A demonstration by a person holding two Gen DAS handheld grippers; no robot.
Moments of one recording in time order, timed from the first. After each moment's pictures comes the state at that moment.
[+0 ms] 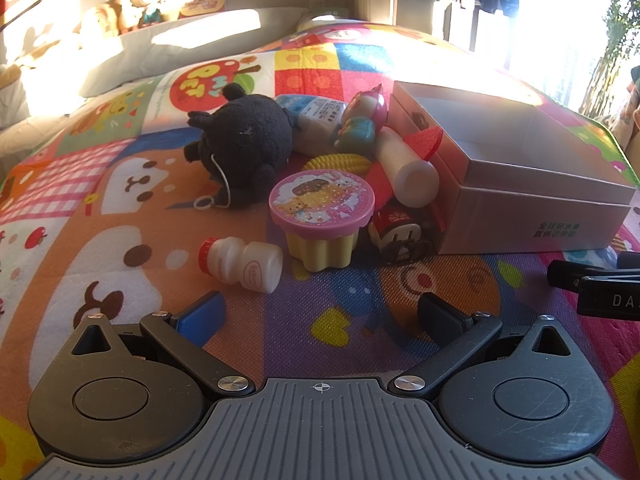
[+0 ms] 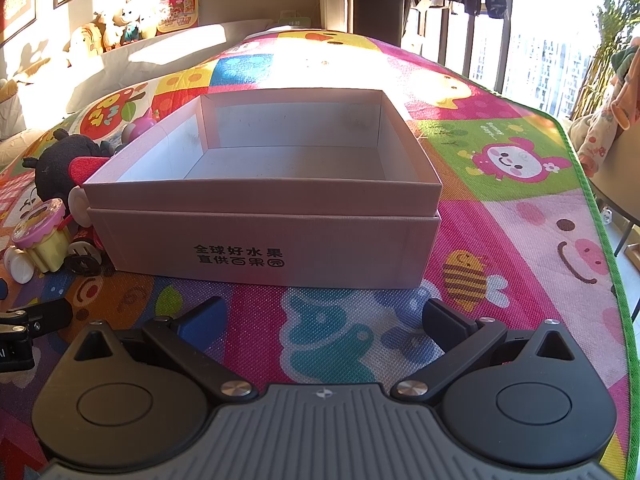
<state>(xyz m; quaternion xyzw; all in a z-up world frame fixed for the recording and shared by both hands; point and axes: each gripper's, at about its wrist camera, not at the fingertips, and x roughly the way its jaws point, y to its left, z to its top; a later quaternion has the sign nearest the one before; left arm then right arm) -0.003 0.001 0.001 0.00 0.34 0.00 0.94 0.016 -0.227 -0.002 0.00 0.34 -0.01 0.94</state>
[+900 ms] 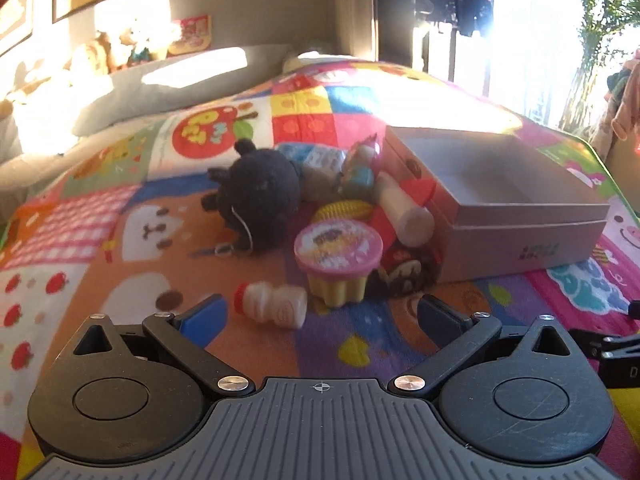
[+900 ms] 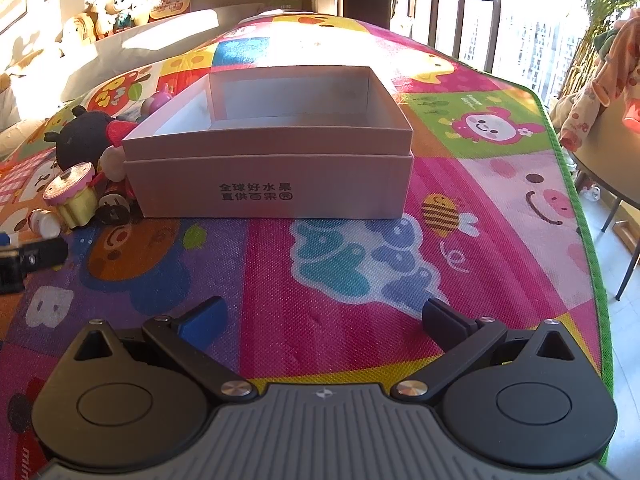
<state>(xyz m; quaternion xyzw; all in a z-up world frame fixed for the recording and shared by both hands) -0.013 0.017 0.027 0.03 0.29 -0.03 0.96 -0.033 -0.220 0.003 0.01 0.37 -0.02 0.93</state>
